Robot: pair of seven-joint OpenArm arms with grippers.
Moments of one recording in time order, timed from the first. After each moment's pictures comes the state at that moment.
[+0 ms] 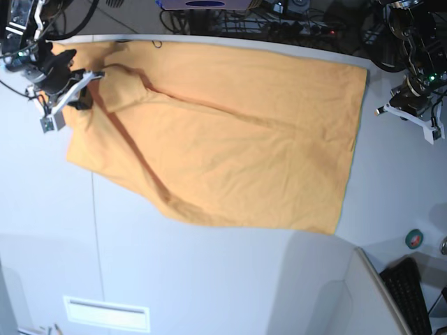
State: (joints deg) left arm 17.1 -13.7 -35.0 91.2 -14.4 -6.3 48.0; right arm -22.2 2.9 24.7 92.2 14.6 33.9 -42.2
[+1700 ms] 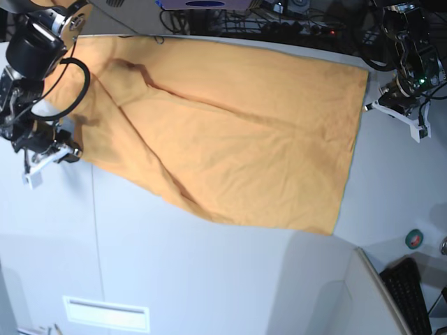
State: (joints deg) left arm 16.3 -14.1 -30.9 86.9 -14.4 -6.1 47.9; right arm 8.0 6.1 40.0 60.4 19.5 35.3 -55.0
